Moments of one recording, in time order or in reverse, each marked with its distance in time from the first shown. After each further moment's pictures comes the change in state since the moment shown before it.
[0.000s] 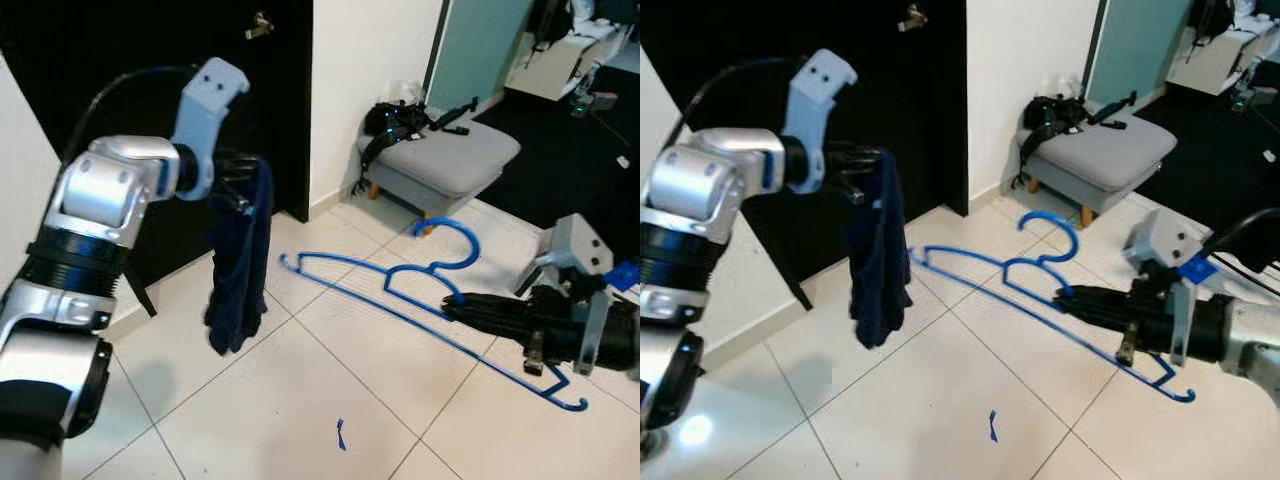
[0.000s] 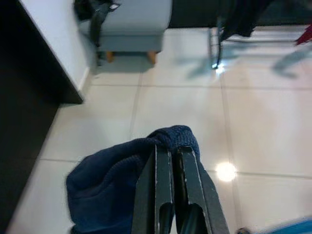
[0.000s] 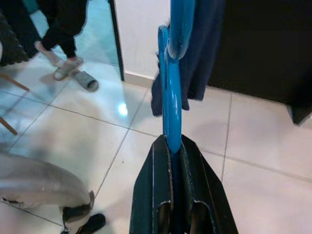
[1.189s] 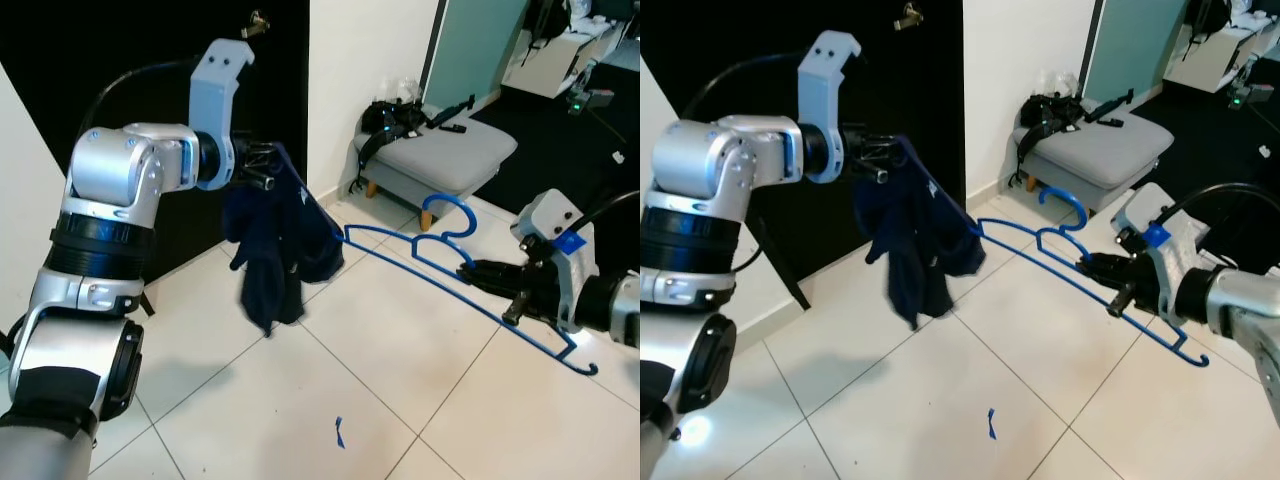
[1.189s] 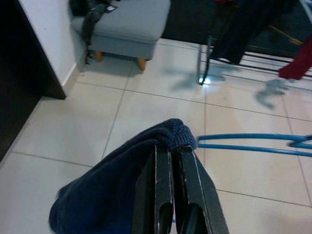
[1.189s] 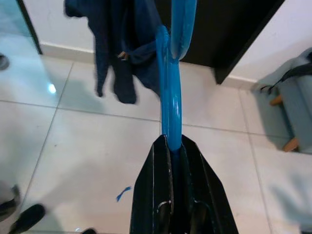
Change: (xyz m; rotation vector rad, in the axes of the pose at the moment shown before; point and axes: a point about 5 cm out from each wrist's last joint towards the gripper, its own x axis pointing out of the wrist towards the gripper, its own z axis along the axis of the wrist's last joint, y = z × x) left arm 0.001 -0.012 0.023 -0.149 -0.026 0.030; right arm -0.005 -0.044 -0.006 -0.068 0.143 -0.321
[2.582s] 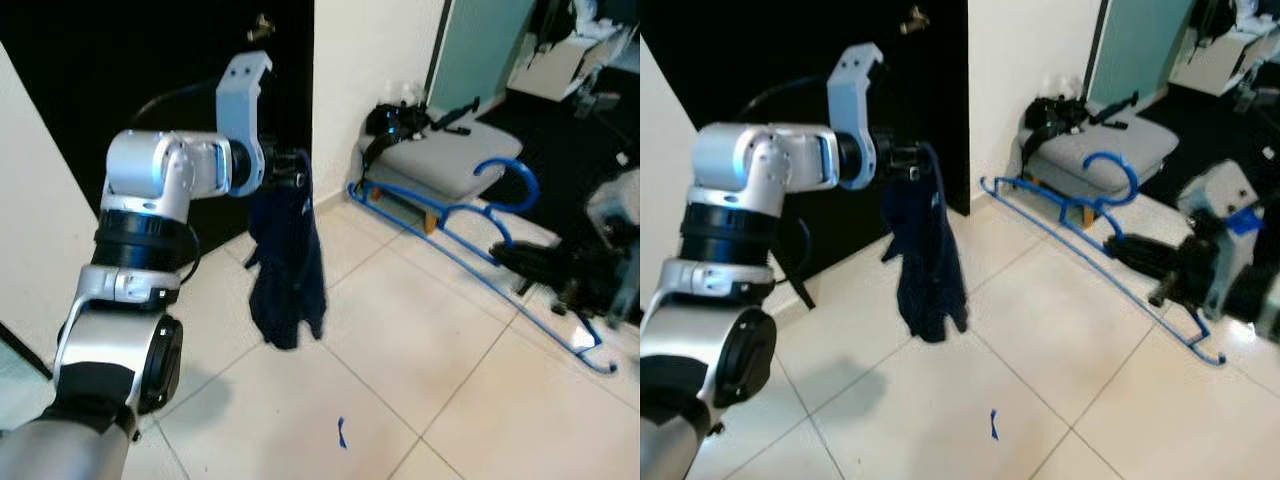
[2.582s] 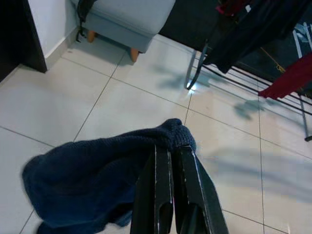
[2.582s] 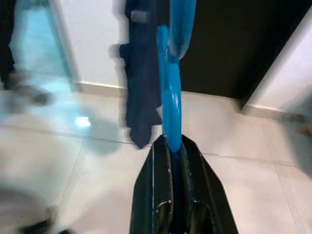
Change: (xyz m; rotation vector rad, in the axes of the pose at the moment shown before) left arm 0.022 -0.005 -0.010 -0.248 0.026 0.047; right arm -0.037 0.008 0.005 0.085 -0.157 0.149
